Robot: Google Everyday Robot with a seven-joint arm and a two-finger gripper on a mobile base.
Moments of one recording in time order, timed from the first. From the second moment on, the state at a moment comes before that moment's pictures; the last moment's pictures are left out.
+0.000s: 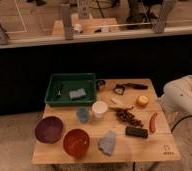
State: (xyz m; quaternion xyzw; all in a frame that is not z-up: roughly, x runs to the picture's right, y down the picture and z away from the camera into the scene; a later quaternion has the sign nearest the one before) arm 0.386 0.127 0.769 -0.24 0.03 -0.16 0.96
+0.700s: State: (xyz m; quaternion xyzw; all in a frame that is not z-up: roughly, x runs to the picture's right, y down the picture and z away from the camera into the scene) arm 0.378 0.148 0.798 -0.26 -0.03 -0.18 0.95
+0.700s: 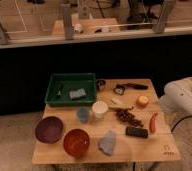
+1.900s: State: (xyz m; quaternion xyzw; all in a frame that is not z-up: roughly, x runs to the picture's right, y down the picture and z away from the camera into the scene) arm 0.366 0.200 0.863 -0.27 -0.08 -0.23 0.93
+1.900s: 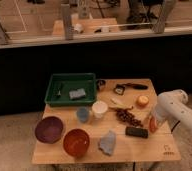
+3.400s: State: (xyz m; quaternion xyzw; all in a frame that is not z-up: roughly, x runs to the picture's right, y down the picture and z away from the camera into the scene) arm 0.234 0.094 0.708 -0.09 -0.12 -0.34 0.93
